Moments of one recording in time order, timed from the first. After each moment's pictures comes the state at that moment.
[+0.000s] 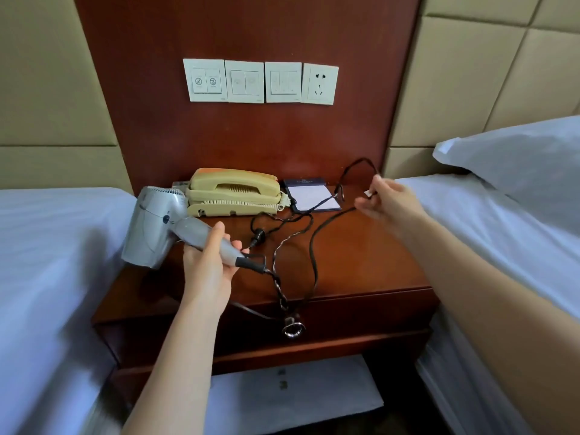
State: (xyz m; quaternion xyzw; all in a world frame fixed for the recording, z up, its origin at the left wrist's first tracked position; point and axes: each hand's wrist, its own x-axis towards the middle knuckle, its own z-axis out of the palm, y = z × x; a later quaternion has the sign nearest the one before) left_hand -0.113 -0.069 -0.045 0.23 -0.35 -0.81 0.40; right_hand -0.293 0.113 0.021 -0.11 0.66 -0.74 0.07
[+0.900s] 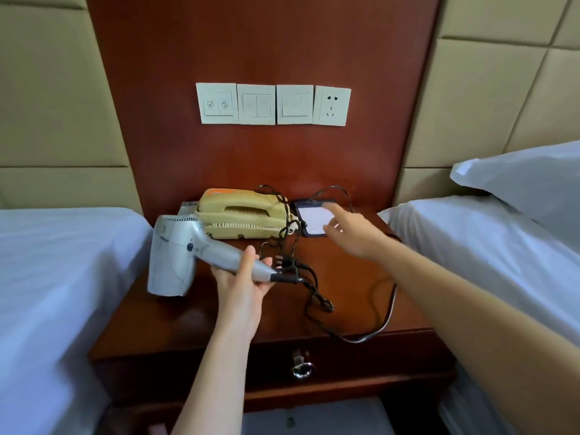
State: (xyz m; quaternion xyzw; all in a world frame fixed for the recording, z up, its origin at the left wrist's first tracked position) left_hand -0.150 -0.058 -0.050 0.18 -0.32 -0.84 0.39; right_hand -0.315 0.055 0.004 -0.41 0.89 -0.21 -0.01
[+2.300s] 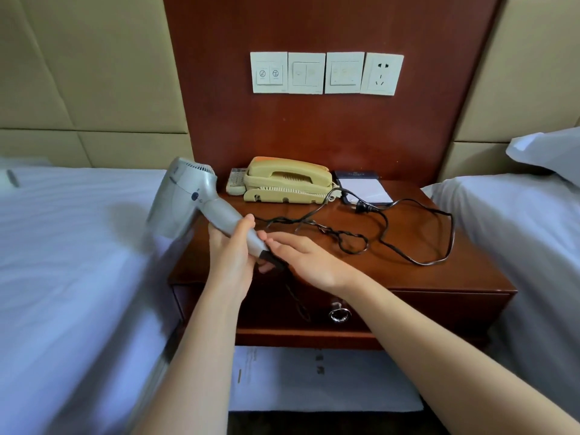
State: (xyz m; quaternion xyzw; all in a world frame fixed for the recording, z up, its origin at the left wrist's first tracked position) left_hand -0.065 -0.085 -0.041 0.20 -0.39 -0.78 0.44; right_hand -0.146 0.017 -0.034 -0.54 0.66 -0.45 0.28
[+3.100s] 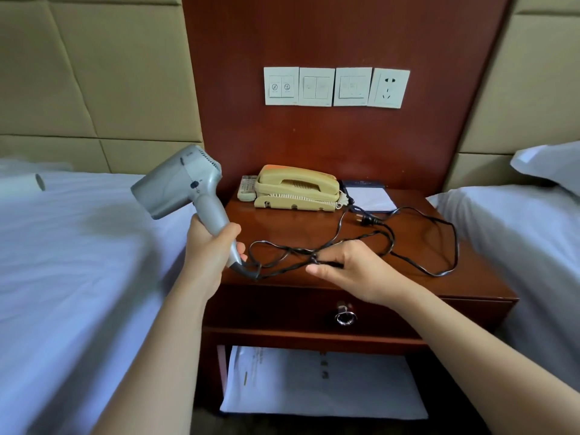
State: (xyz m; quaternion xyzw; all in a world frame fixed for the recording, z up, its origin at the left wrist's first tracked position) left_hand -0.021 -0.107 -0.018 0.31 -0.57 -0.64 0.42; right_hand -0.165 0.068 -0.020 -0.64 0.70 -0.32 0.06
